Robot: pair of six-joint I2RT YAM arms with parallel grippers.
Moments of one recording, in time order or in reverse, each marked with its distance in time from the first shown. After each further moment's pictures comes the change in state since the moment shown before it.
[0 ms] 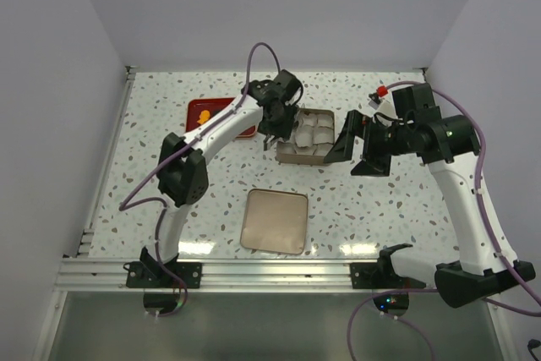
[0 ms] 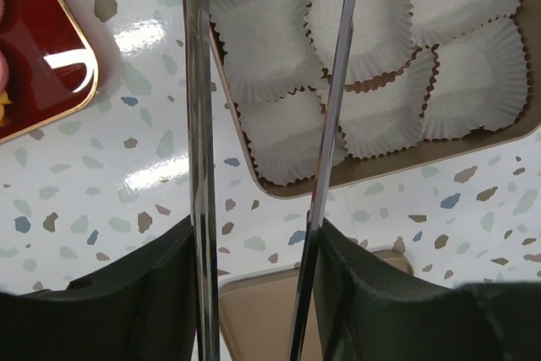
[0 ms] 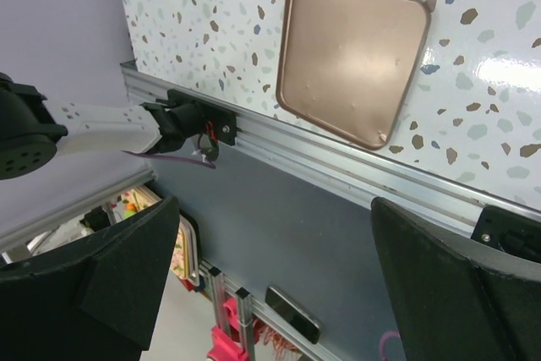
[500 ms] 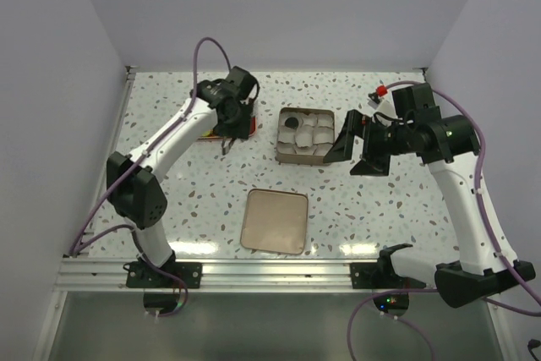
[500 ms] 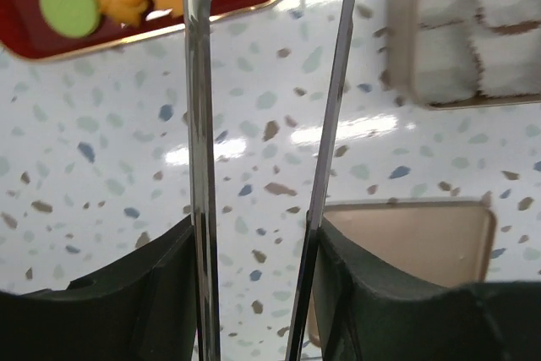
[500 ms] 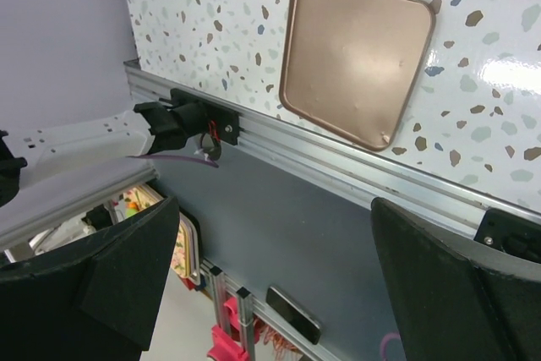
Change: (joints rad) left arm 0.097 -0.323 -0.253 -0.072 -0.106 0.000; right arm 0.000 0.000 -0.001 0.003 -0.010 -0.002
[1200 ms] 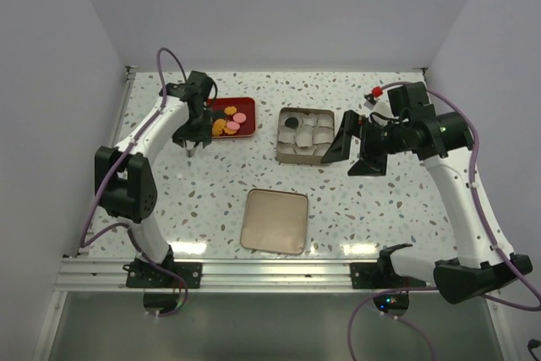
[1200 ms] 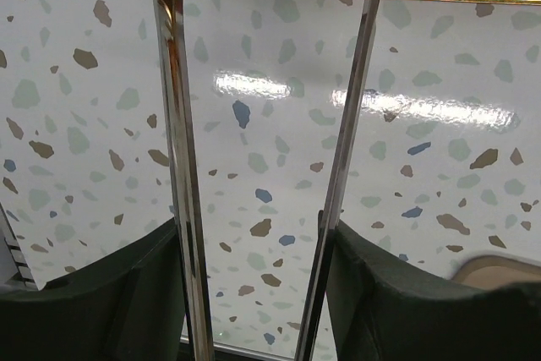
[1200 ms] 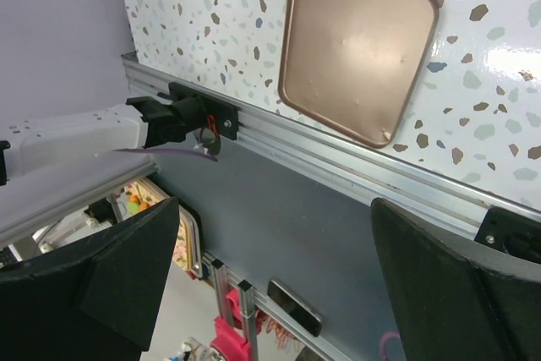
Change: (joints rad) left arm 0.324 -0.062 -0.262 0.021 -0.061 0.071; right arm 0.000 0.023 -0.021 0.012 -0.018 -0.008
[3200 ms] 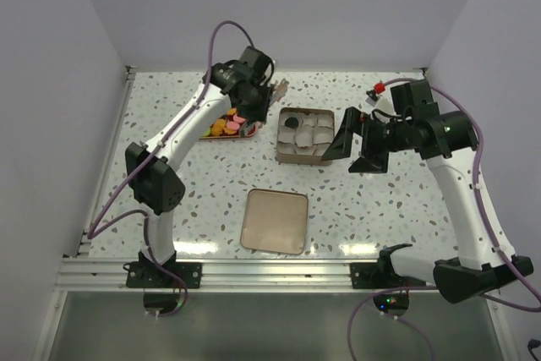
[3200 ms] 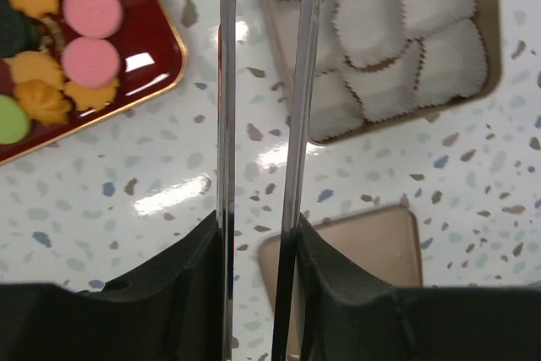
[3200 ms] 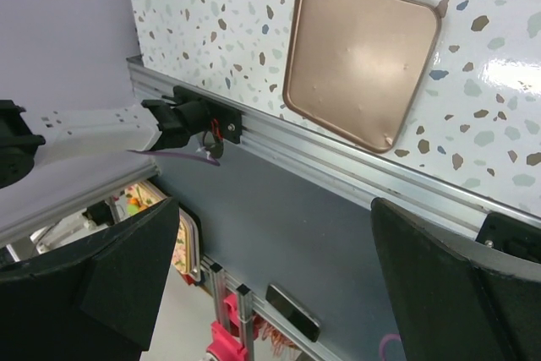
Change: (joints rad) left arm -0.257 0.185 0.517 -0.041 0.212 0.035; right arm 0.000 0.012 0.042 -0.006 0.002 -0.003
